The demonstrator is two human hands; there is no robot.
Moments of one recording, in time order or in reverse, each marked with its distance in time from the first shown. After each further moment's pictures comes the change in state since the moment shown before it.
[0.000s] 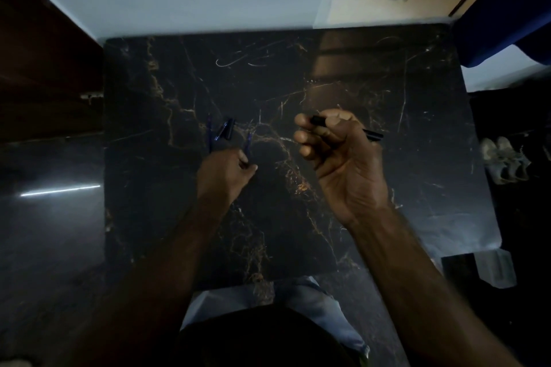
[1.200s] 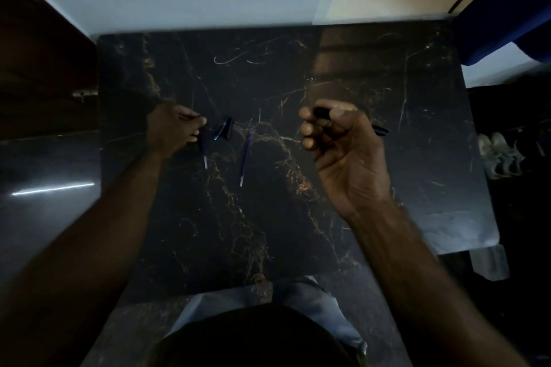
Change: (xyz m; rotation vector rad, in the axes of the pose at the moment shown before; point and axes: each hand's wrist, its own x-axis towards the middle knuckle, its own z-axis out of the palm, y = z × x) left_hand 0.112 -0.084 -0.054 -0.521 0.004 -0.169; right_hand 0.012 0.001 0.009 0.007 0.011 -0.007
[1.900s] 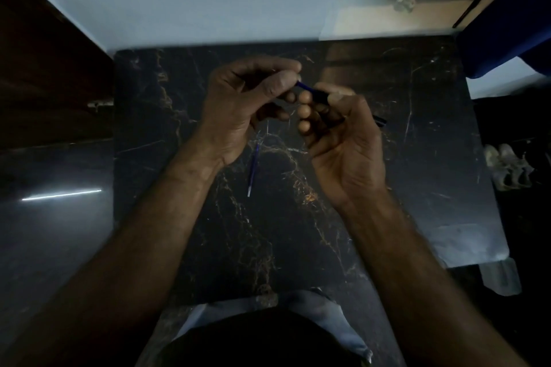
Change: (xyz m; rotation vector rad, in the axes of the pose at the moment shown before) left_hand -0.124 0.187 0.014 -0.822 -0.357 0.443; right_hand 0.020 -0.004 0.035 0.121 -0.031 -0.026
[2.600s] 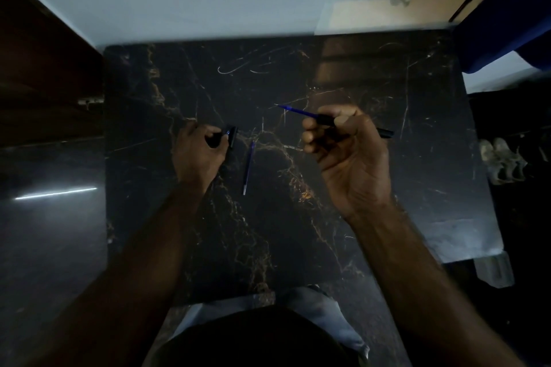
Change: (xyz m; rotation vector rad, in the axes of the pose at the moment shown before) left_hand -0.026 -0.145 -0.119 1.357 0.445 -0.175; right_hand -0.009 -0.002 -0.031 -0.179 -0.004 -0.027
